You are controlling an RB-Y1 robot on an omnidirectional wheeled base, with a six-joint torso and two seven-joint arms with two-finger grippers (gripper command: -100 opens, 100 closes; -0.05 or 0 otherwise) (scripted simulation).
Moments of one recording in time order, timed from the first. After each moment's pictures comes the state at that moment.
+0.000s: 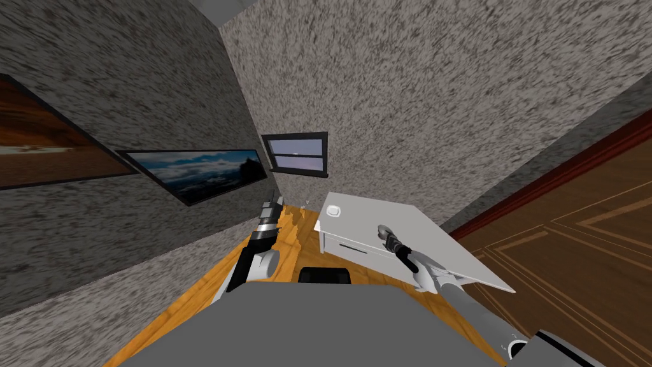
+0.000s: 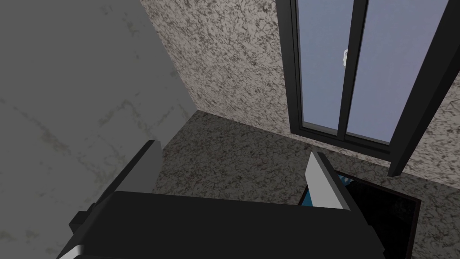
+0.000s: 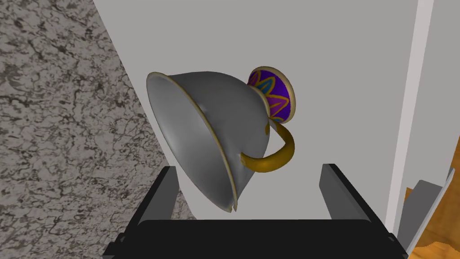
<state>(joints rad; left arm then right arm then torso) 0.46 0.01 -0.06 -2.21 0.07 -0.37 -0.16 0.00 -0.76 0.36 -0.90 0.63 -0.07 1.36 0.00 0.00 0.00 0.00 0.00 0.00</state>
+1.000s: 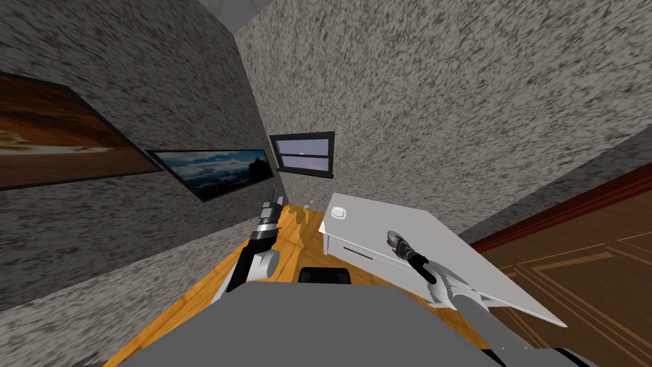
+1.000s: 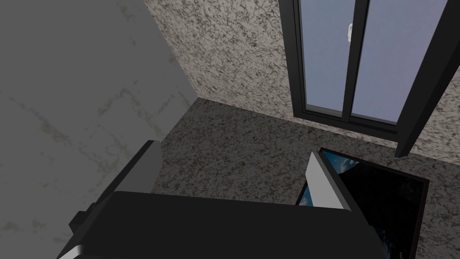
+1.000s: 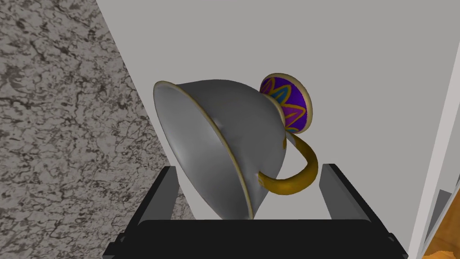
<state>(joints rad) 0.46 0.01 -0.06 -2.21 0.07 -0.37 -0.16 0.01 -0.70 0.08 -0.69 0.73 -0.27 1.46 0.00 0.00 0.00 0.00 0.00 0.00</state>
